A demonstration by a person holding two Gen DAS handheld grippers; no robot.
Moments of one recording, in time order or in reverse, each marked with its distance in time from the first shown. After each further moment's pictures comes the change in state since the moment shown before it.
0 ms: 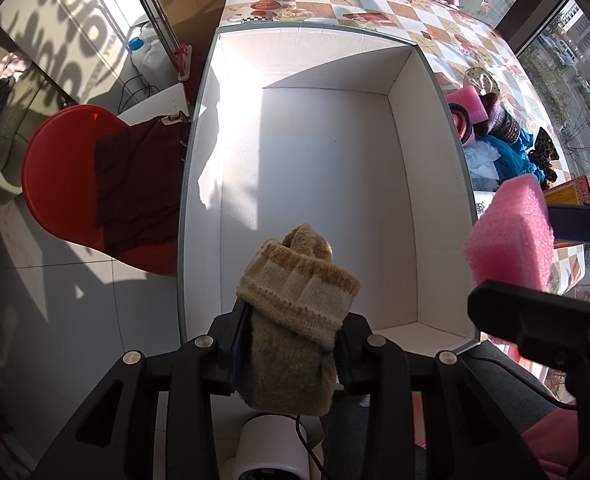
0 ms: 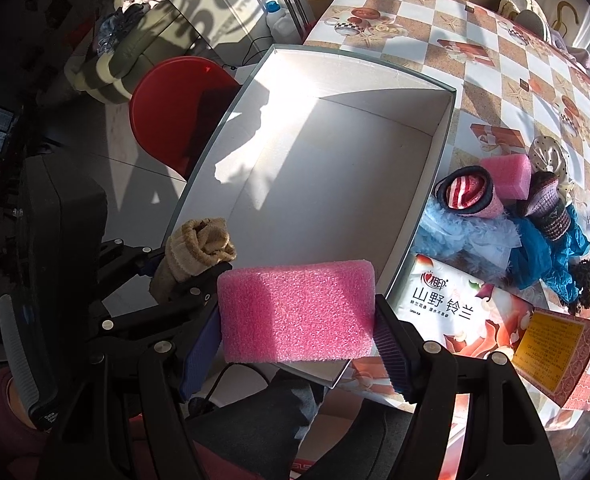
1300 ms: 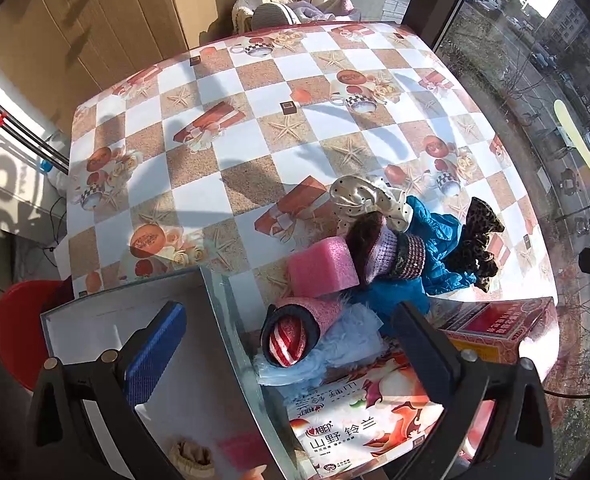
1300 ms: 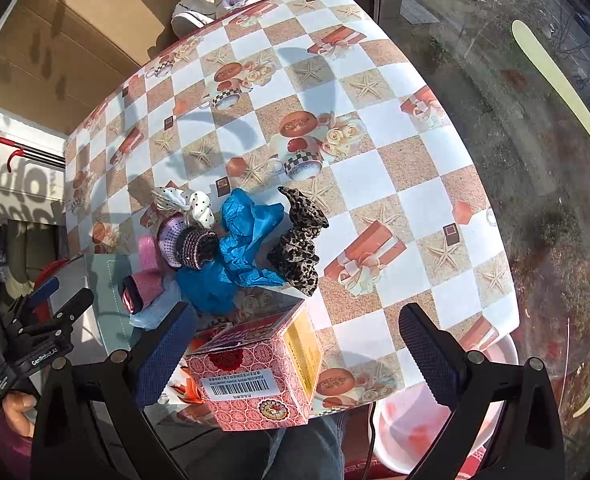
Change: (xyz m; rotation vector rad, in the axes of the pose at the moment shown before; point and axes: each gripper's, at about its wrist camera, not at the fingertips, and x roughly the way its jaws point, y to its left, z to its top) left arm 0.014 -0.190 0.198 0.313 -0.067 -0.047; right arm -0.119 -0.345 -0.072 0.743 -0.100 -0.167
